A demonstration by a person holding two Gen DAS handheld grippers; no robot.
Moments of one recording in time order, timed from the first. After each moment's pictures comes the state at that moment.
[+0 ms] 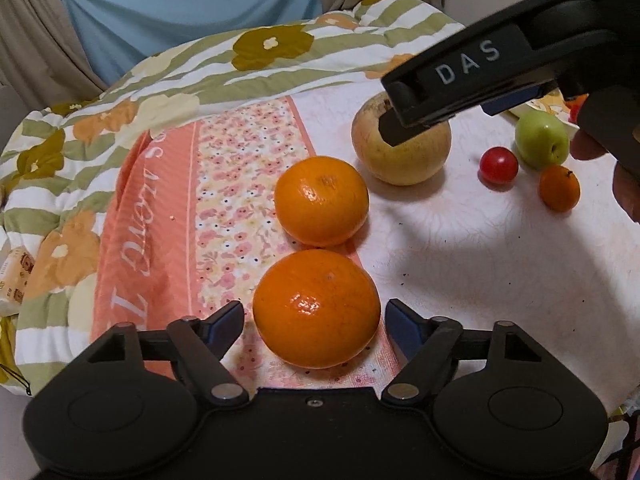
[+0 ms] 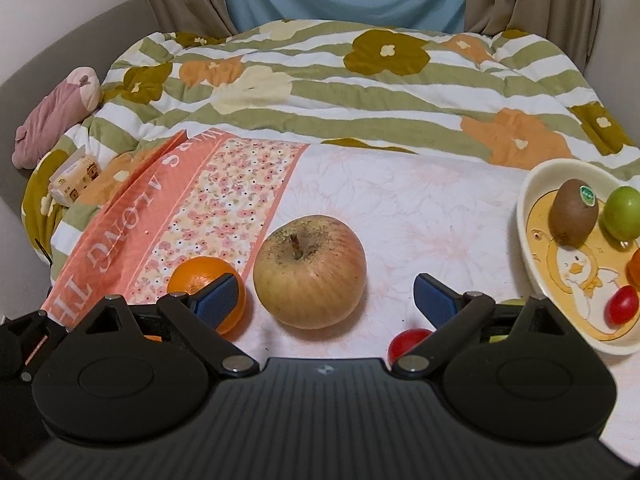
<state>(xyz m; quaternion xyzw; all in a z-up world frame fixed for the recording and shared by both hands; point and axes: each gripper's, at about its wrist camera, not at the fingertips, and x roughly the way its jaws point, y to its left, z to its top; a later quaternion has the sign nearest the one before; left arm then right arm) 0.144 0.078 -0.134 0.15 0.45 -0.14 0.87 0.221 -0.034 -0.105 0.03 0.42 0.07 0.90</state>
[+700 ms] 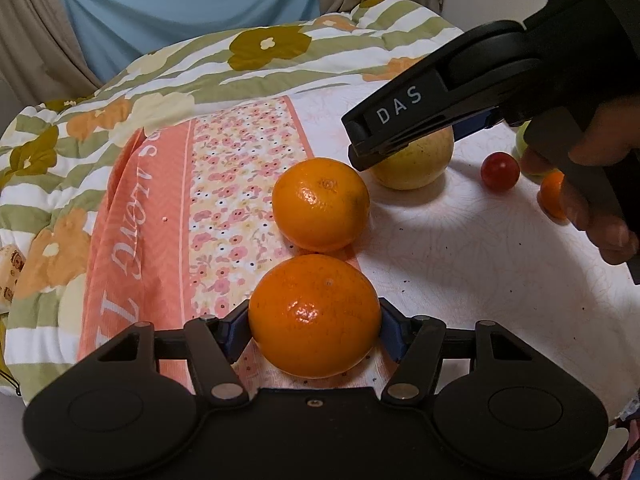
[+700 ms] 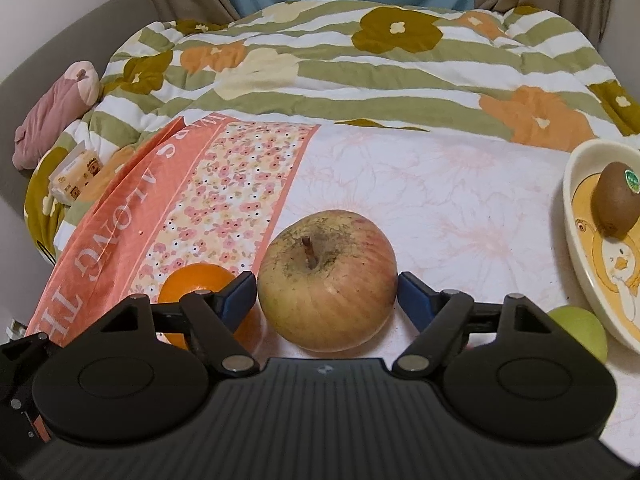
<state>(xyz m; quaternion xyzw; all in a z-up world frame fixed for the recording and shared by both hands) 0.150 0.081 -0.136 0.14 0.45 -0.15 0.87 0.250 -0.023 -0.132 0.05 0.45 0.08 0.89</state>
